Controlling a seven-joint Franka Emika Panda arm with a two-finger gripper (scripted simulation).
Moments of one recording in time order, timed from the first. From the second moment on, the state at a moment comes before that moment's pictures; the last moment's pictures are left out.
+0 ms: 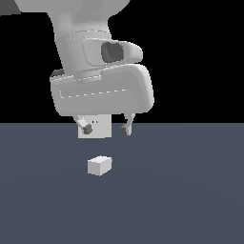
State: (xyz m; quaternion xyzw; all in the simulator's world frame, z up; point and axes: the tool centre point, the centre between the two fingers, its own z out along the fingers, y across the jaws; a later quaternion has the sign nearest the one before) arm -0.047 0.034 0.084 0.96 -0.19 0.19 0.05
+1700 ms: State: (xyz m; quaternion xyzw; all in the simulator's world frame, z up) arm -0.051 0.045 0.020 0.94 -0.24 0.23 0.06
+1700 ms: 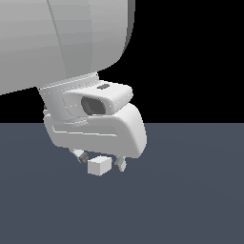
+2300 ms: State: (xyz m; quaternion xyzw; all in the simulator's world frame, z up) arm -0.052 0.043 0.012 0.94 -0.24 0.23 0.06
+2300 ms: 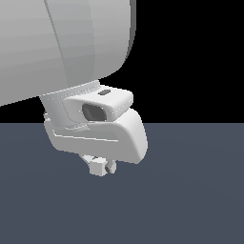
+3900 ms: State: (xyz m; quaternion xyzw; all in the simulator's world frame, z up) arm -0.009 0.049 0.069 0.97 -0.02 0.24 0.01
